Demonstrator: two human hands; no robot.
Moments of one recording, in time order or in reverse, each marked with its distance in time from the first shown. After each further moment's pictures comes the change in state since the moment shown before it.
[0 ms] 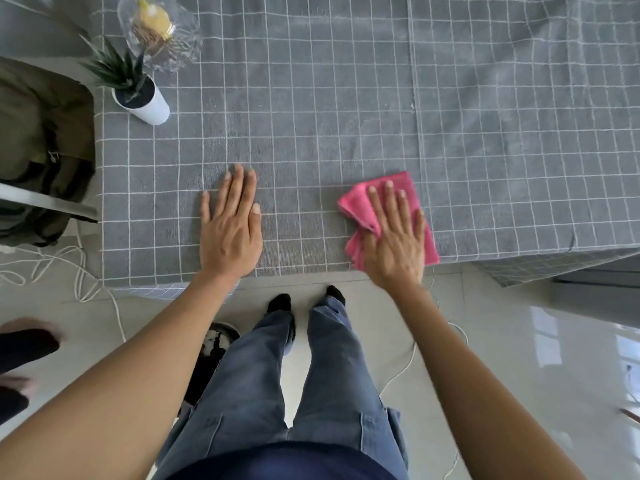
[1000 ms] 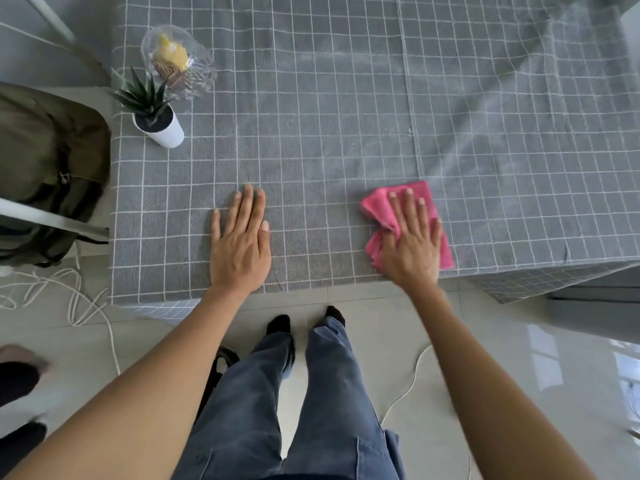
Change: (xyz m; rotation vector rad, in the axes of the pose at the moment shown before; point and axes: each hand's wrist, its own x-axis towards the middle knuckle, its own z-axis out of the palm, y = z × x) left_hand -0.001 -0.002 0.001 0.016 0.006 0.013; right_hand 0.020 0.013 -0.011 0.018 -0.032 0.131
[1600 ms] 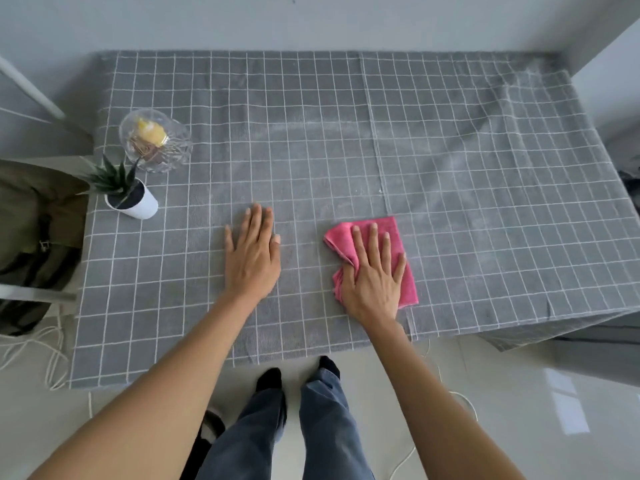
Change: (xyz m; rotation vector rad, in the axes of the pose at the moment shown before) left_hand 0.094 0.057 0.001 -0.079 -0.044 -0.005; right_hand 0.040 -0.027 -0.008 0.126 0.053 0.041
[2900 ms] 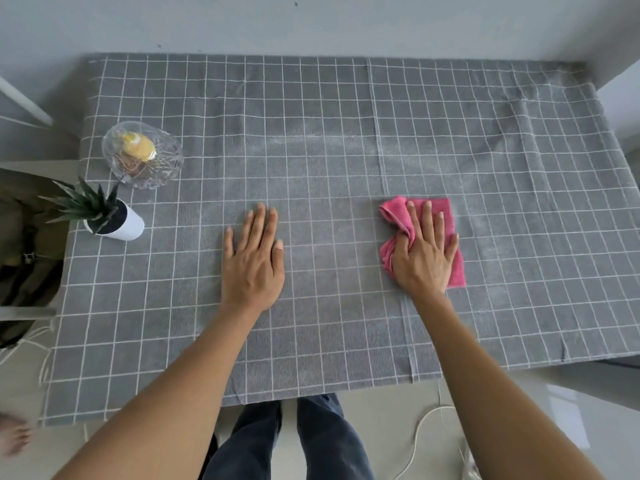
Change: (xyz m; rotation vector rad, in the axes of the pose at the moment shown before) left_hand 0.032 0.006 0.012 0.061 0.090 0.017; right_hand 0.103 0.060 -0.035 -0.006 0.074 0.114
